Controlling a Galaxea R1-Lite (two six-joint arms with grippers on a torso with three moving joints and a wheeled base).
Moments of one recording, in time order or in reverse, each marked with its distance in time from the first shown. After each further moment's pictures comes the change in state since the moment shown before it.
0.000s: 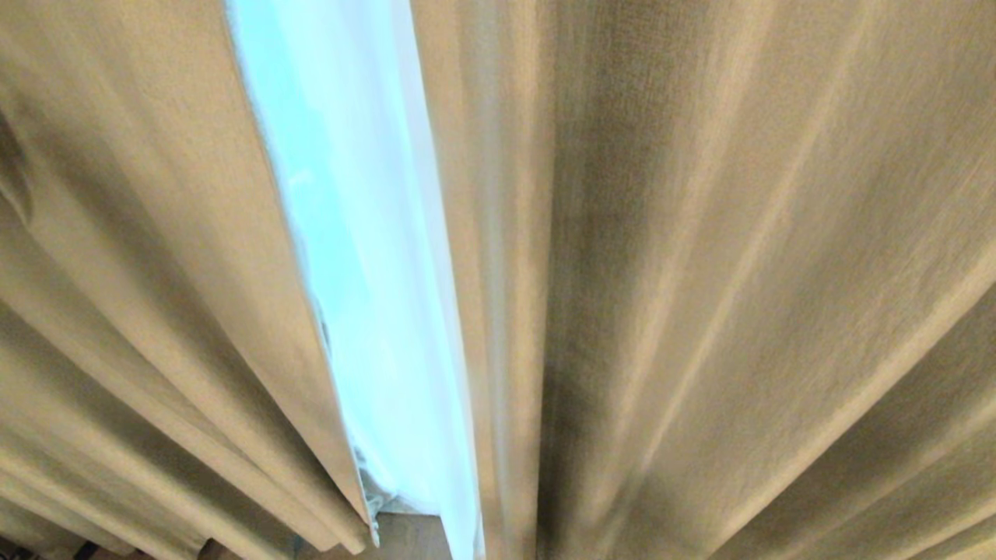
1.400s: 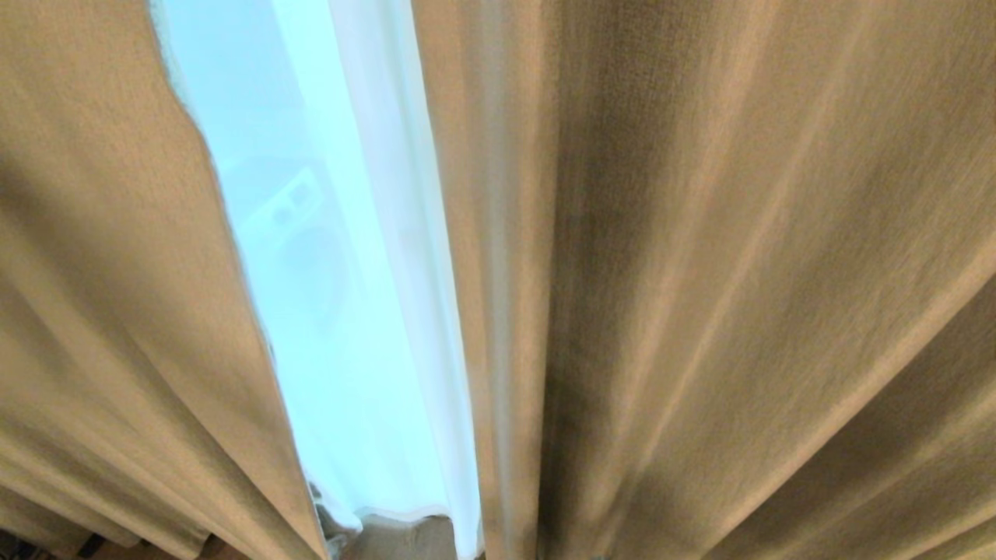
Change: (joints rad) left arm 0.162 0.062 -0.007 0.004 -0.142 0.034; right arm 0.000 0.000 0.000 0.000 0.000 0.000
